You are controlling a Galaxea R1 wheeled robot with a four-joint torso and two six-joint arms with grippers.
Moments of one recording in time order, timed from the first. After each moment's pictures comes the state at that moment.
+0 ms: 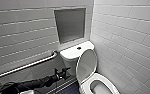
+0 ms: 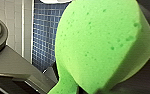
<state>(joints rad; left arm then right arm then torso) 0.49 2.50 -1.71 0.18 -0.20 -1.54 -1.72 2.54 -1.84 -0.01 0.68 0.40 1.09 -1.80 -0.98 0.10</state>
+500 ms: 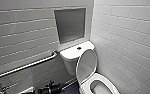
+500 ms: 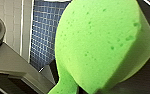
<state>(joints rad) 0.66 2.29 -1.44 0.80 -0.13 -1.55 -1.72 2.53 -1.86 -0.05 0.67 0.39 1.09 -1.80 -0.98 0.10</state>
